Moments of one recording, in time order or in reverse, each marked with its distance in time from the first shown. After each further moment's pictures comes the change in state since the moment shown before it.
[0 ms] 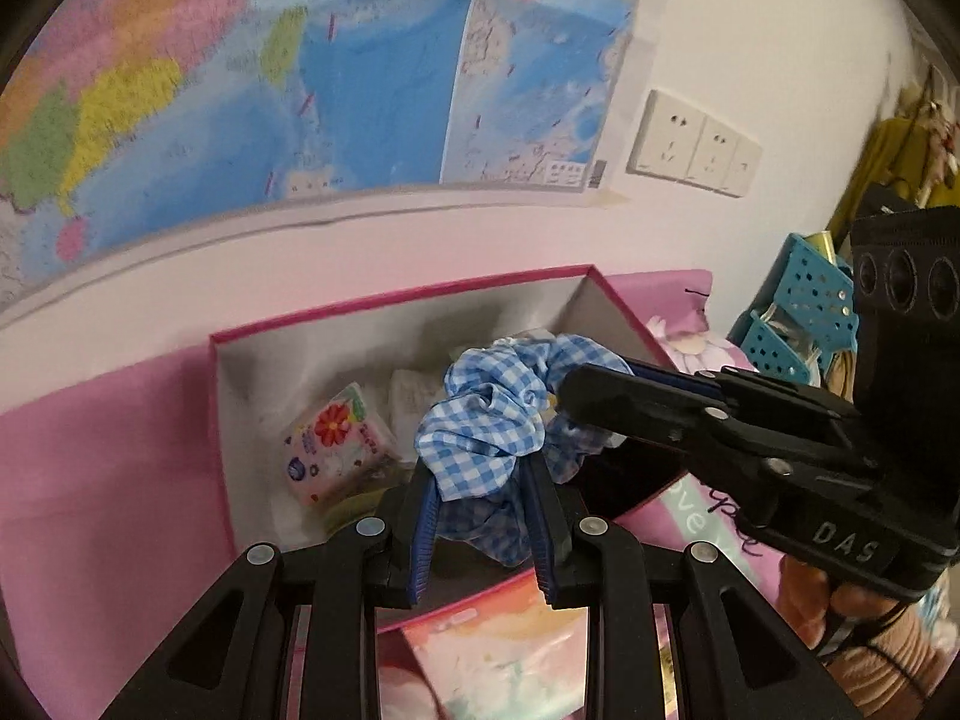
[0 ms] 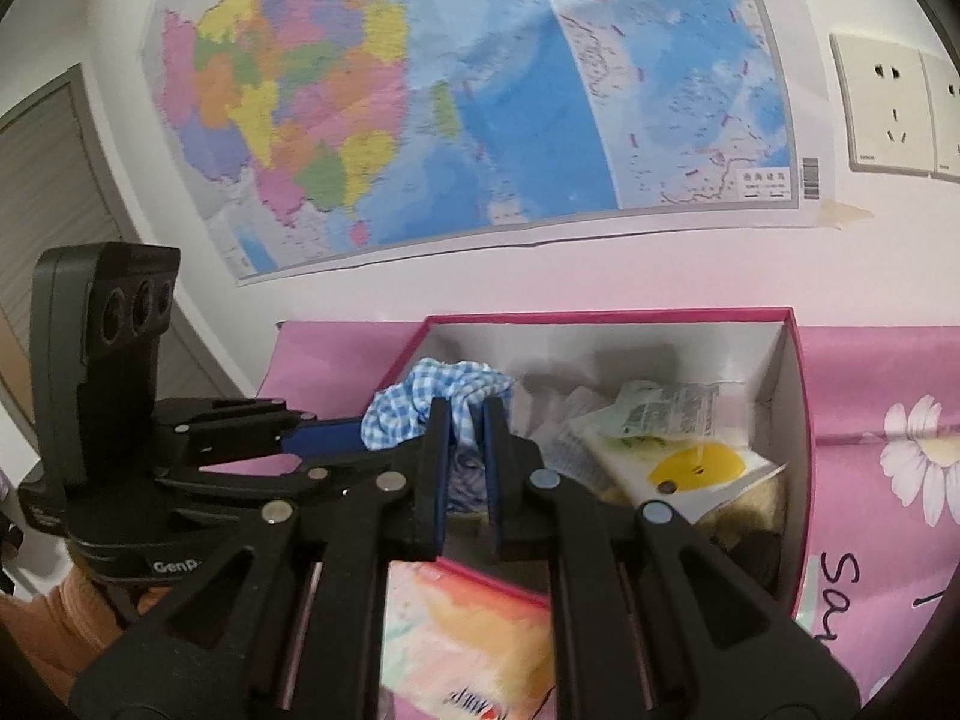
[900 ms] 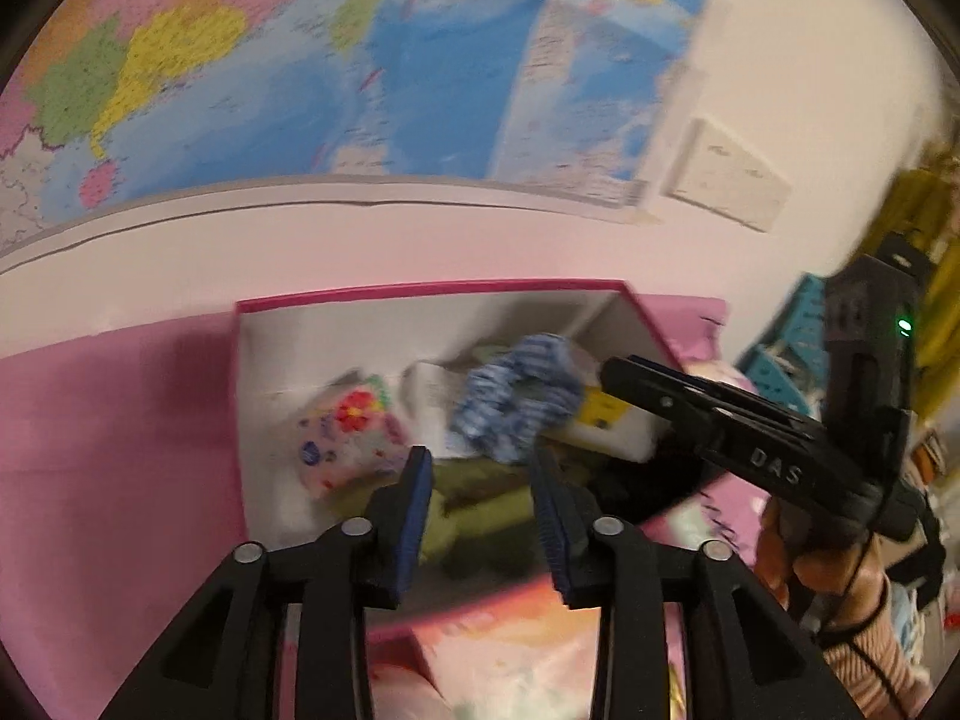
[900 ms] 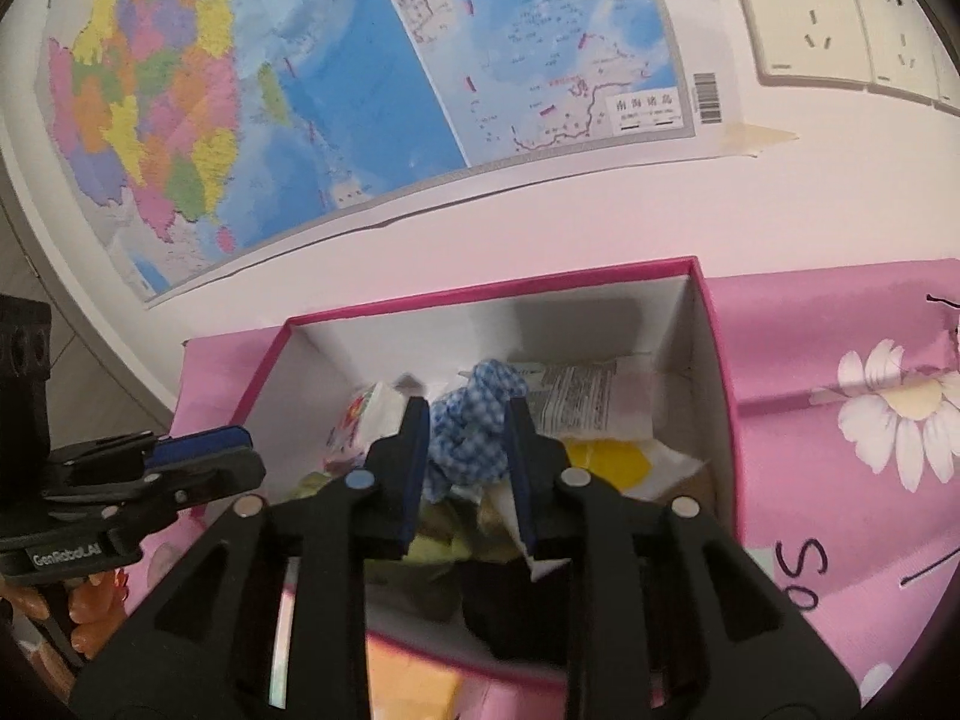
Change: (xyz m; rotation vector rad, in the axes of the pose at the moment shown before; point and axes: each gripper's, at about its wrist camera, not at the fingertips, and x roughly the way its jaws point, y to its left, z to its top) left arm -0.011 0.022 -0.015 -0.087 -0.034 -0.034; right arm 0.012 -0.049 -0.006 0.119 0.036 -0.146
